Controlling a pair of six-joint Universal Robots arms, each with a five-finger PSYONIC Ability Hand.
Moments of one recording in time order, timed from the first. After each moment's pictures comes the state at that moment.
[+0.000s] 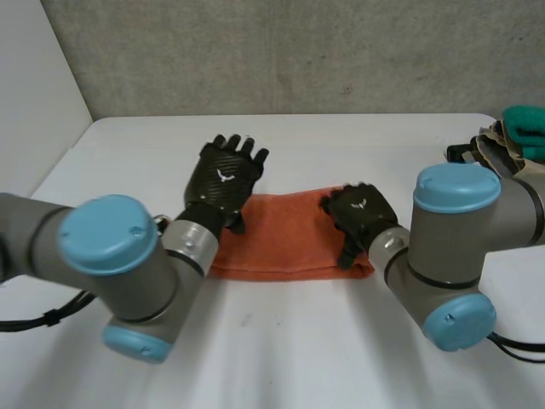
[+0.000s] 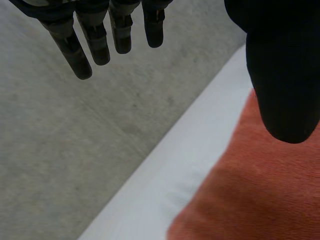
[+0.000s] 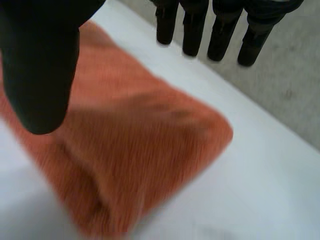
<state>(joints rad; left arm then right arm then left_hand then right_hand) 4.09 -2.07 -1.56 3.66 -1.59 3.61 2.10 -0.97 1.40 -0.10 1.52 2.81 0.20 0.21 0.22 0.21 0.05 0.32 0.34 0.34 0.34 0.16</state>
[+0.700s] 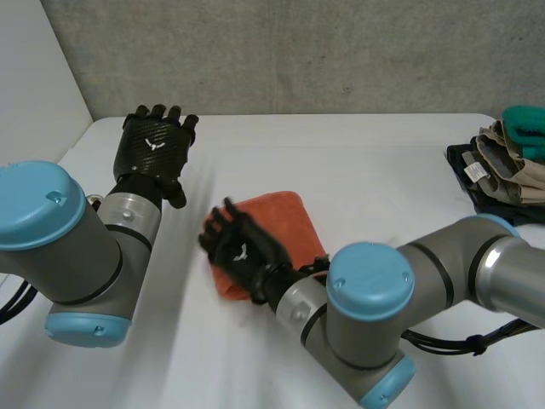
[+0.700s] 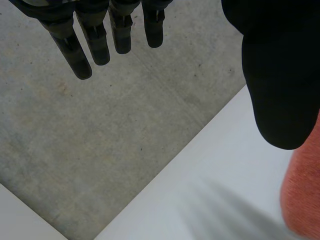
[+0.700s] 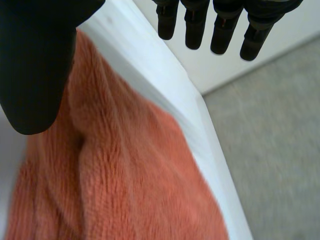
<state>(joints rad) 4.21 -1.89 -1.63 3.60 -1.71 3.60 2.38 -0.90 1.45 -0.42 1.33 2.35 0.20 0.21 0.22 0.21 0.05 0.22 0.21 0.22 0.22 0.05</state>
